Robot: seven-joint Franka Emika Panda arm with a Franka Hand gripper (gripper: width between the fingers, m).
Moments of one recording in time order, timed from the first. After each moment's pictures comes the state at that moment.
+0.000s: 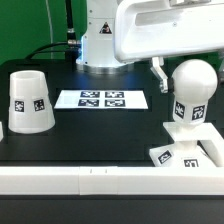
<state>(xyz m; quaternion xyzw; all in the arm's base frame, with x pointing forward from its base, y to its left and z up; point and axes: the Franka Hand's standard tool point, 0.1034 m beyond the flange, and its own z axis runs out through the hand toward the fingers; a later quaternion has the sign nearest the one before) 0.628 0.084 0.124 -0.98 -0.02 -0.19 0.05</state>
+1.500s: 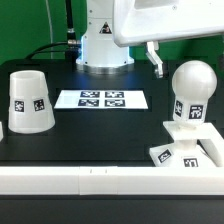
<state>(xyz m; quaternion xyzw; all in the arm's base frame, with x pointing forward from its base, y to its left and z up) 0.620 0.085 0.144 -0.99 -0.02 -0.13 0.06</state>
